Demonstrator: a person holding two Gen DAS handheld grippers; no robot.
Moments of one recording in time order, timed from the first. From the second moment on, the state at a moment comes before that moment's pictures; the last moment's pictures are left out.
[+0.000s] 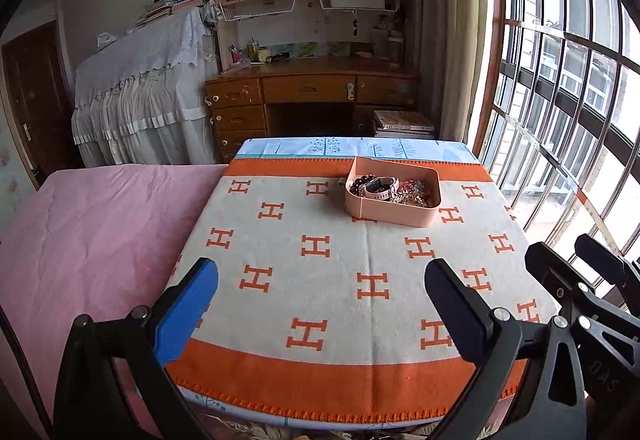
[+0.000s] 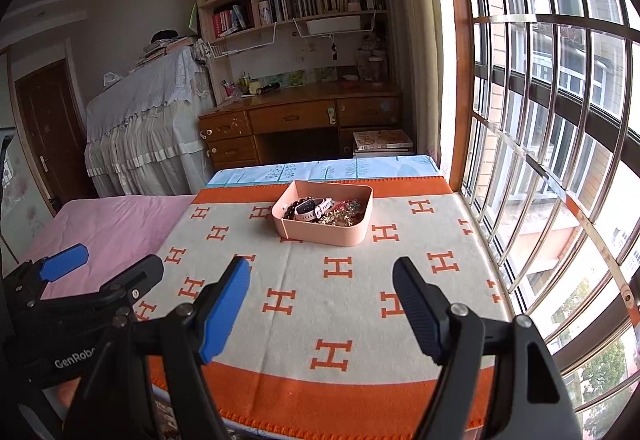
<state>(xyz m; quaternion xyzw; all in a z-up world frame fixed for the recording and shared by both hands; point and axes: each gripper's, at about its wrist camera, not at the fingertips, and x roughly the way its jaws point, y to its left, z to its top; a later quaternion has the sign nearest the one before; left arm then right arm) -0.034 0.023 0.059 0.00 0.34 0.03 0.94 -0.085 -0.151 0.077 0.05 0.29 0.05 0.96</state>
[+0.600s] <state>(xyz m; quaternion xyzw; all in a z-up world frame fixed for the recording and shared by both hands) -0.034 0.023 0.060 0.00 0.34 0.03 0.94 -0.087 -0.151 0.078 0.06 0.29 0.05 0.95</state>
